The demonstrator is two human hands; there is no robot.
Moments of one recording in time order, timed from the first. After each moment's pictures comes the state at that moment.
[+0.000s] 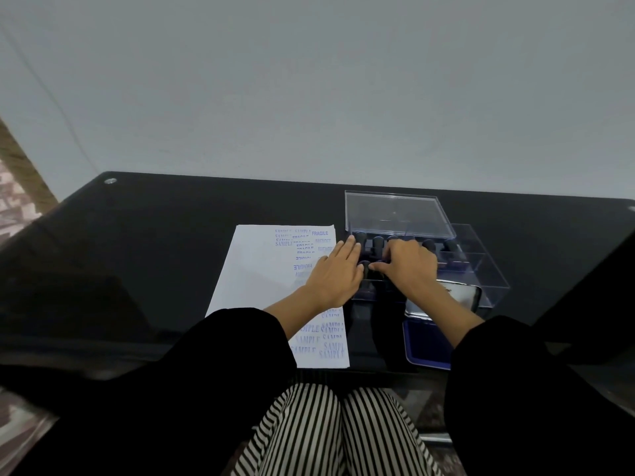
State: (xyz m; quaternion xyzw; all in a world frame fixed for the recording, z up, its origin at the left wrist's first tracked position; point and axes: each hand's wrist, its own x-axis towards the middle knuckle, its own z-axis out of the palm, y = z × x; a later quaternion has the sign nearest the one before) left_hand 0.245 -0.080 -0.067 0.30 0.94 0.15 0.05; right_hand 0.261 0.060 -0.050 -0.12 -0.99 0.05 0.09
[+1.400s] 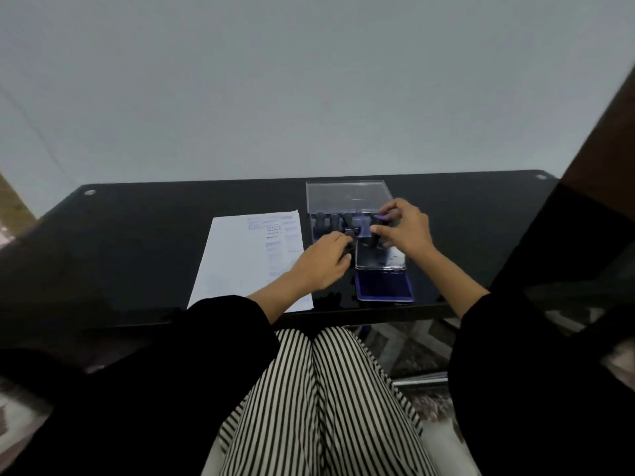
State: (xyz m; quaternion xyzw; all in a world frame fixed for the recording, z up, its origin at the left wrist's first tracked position) left_hand 0.335 -0.066 -0.036 0.38 0.90 0.20 -0.01; right_hand 0.363 0.104 -0.010 -0.12 -0.85 0.48 0.20
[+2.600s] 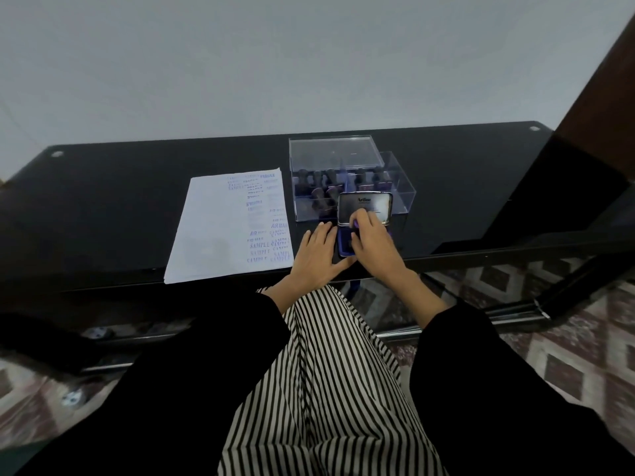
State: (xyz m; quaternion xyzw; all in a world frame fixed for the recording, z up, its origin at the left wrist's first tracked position) left_hand 0.357 -0.043 -0.126 0.32 0.93 0.17 0.00; right_hand 0.405 0.083 -0.095 -0.02 -0.95 0.25 0.18
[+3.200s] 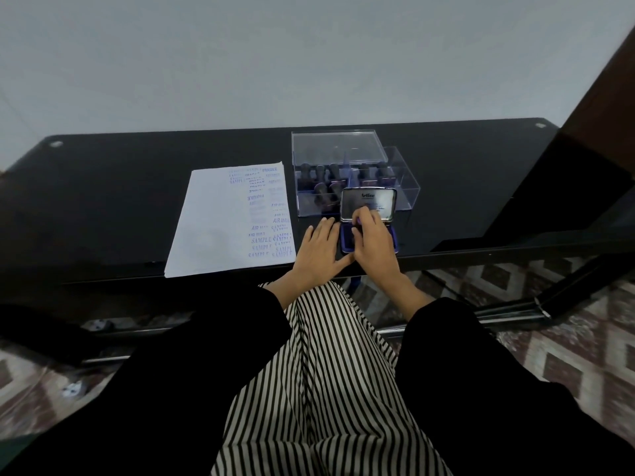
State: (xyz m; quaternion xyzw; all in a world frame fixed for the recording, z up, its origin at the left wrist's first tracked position) left_hand 0.358 -0.044 -0.125 0.33 0.94 0.13 0.00; right_hand 0.402 0.074 -0.108 -0.04 -0.93 0.27 0.25
